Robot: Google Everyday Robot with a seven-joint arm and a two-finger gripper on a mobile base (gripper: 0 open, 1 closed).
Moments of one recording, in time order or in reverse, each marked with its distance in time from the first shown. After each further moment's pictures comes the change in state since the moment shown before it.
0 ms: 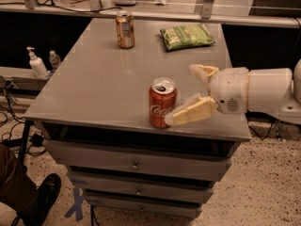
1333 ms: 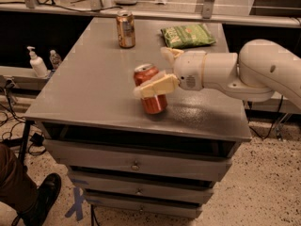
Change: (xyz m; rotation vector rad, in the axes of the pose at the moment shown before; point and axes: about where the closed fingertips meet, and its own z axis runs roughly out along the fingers) arm -0.031 -0.051 0.087 -0.016 -0.125 -0.012
